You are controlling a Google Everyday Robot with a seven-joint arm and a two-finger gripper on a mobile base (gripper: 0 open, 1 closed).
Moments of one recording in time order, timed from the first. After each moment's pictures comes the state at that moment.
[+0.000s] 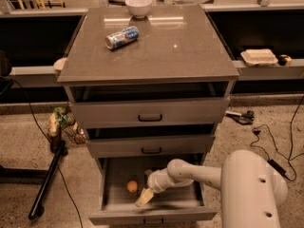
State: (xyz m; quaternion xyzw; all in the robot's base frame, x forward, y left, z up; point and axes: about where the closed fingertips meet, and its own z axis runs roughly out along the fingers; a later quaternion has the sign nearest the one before) arm 0.543 0.049 0.232 -0.53 0.75 0.31 0.25
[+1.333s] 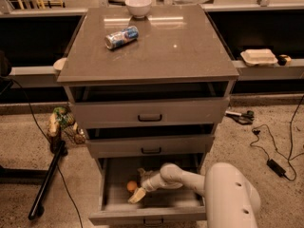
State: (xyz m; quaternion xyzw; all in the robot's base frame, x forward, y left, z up) arm 0.586 0.092 0.166 -0.54 0.72 0.31 0.31
